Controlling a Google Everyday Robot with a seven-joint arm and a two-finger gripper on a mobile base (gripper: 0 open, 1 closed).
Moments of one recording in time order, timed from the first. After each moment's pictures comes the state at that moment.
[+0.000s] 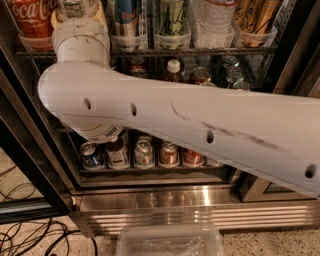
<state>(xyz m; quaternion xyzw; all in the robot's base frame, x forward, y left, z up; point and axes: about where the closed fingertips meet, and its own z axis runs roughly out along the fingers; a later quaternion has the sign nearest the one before) 0.628 0.148 1.075 -0.11 0.63 0.04 0.77</state>
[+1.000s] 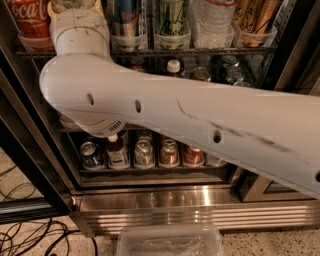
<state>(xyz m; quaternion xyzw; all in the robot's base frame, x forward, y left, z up) 0.624 0.149 1.097 -0.11 0.61 0.06 0.78</state>
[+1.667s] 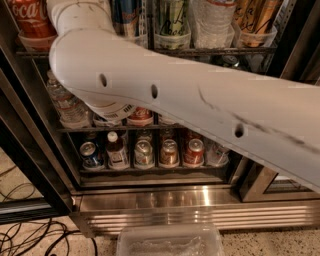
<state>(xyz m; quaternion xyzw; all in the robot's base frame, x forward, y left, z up) 0.619 0.150 1.135 -0.13 0.59 0.10 0.79</state>
